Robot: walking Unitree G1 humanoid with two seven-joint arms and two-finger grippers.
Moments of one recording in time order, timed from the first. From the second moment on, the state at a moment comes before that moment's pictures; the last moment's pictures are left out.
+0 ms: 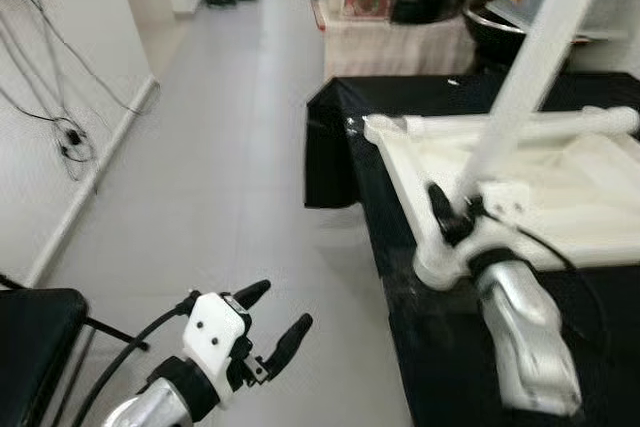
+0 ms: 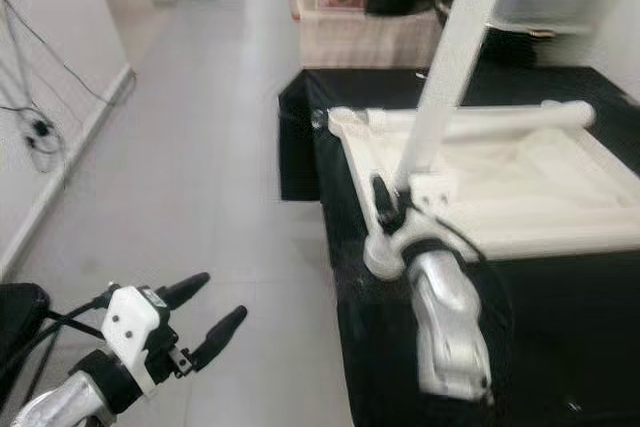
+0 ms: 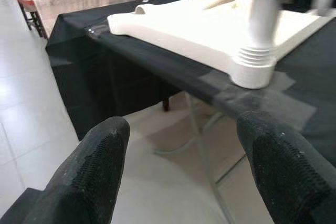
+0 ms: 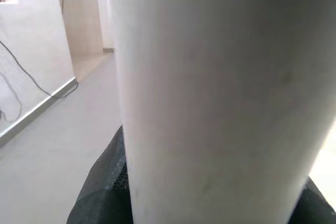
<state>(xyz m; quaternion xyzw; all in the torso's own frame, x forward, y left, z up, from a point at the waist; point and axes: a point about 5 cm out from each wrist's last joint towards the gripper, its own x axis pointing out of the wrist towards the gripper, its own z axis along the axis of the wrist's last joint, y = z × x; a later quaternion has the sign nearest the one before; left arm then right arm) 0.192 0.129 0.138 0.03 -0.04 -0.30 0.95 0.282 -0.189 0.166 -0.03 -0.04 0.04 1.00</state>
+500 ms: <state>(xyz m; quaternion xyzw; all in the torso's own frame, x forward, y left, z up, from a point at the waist) 0.204 0.129 0.135 0.03 -0.04 -0.31 0.95 0.298 -0.160 0.179 0.02 -0.03 0.23 0.97</state>
